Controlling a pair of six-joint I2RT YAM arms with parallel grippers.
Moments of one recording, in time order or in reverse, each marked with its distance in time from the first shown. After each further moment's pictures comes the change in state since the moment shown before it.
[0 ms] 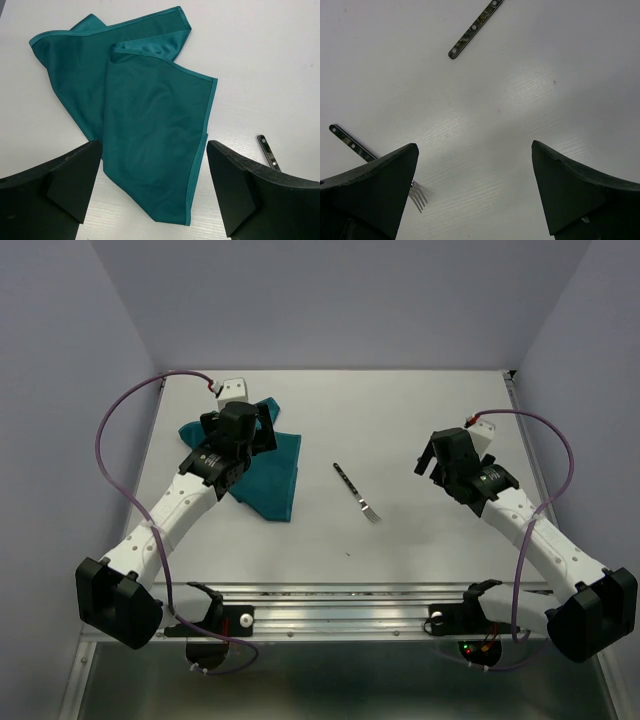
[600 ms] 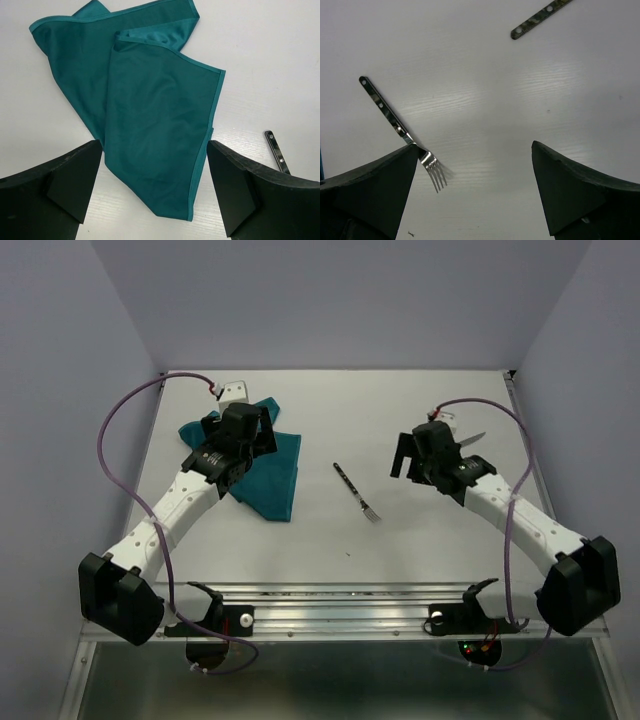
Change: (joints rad) left arm 0.000 0.020 0.000 -0.024 -0.013 -0.021; right arm 0.023 0.066 -0.004 0.121 -0.216 -0.134
